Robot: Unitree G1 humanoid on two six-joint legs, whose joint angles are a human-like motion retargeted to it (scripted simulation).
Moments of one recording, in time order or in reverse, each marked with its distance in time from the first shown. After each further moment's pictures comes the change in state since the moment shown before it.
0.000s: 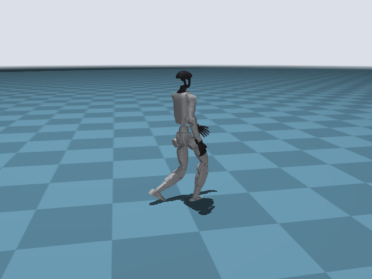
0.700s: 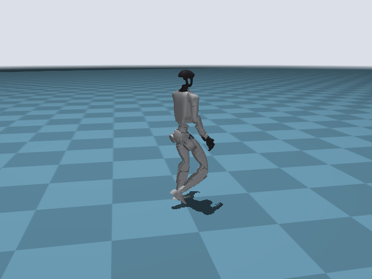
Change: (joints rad) left arm 0.198 0.006 -0.019 0.189 0.100 0.092 -0.010; right arm -0.163 -0.002 -0.031 -0.102 -0.008 -0.035 -0.037; waist -0.006 -0.212 -0.030; left_leg -0.214 -0.403 0.003 -0.636 0.027 0.165; right_leg -0.038 -0.397 0.130 0.783 -0.015 0.056
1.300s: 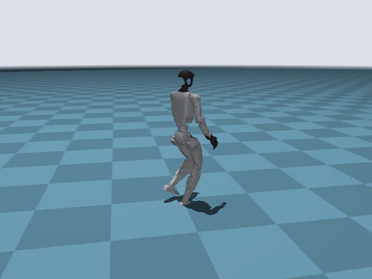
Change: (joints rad) left arm -0.010 -0.032 -0.027 -0.057 -0.031 -0.032 -0.003; right arm -0.063 -0.053 0.022 0.002 0.022 -0.006 -0.089; waist 0.103 0.202 0.015; left_leg -0.310 0.404 0.022 0.947 0.021 -0.094; right_leg 0.212 0.388 -0.054 -0.852 -0.125 -0.093
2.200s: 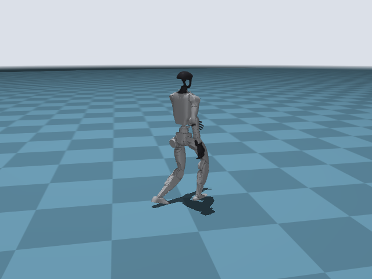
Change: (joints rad) left arm -0.203 0.066 0.103 -0.233 -0.124 -0.098 0.100; right arm 0.340 0.064 -0.071 0.216 0.006 0.040 0.101; waist -0.085 -0.011 -0.026; left_leg 0.547 -0.168 -0.129 -0.510 -0.141 -0.060; right_leg -0.302 -0.046 -0.018 0.158 0.118 0.068
